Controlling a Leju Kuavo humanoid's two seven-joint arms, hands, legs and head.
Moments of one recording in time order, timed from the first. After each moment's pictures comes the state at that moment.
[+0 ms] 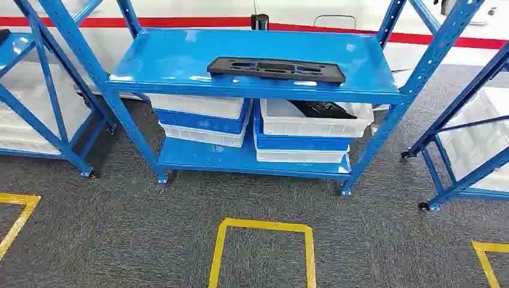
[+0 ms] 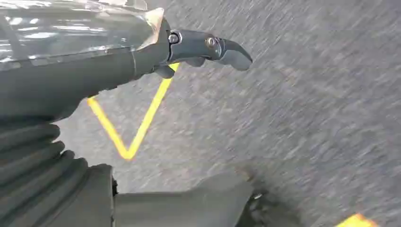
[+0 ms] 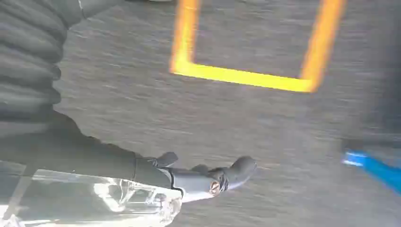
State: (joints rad) left arm -0.02 -0.07 -0.07 -0.19 0.46 0.50 0.00; right arm -0.09 0.03 0.14 -0.23 -0.06 -0.45 -0.68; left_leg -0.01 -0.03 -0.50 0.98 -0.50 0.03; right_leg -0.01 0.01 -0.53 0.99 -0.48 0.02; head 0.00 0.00
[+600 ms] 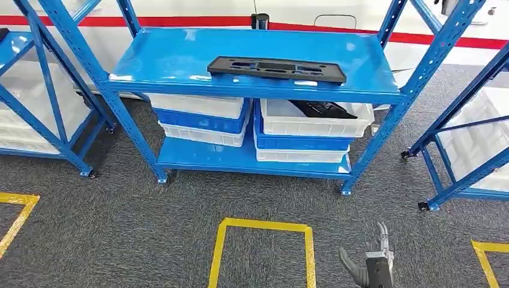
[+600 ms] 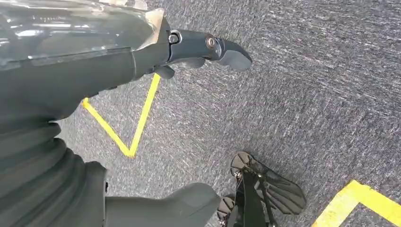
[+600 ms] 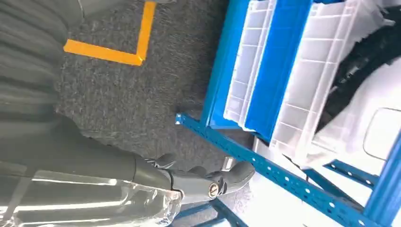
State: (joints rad) left arm -0.02 -0.04 -0.11 -0.18 0.45 0.36 0.00; right arm 0.05 0.07 -0.17 -0.97 0.31 -0.19 -0.67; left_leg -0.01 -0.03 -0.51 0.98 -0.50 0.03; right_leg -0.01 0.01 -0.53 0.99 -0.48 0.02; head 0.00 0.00
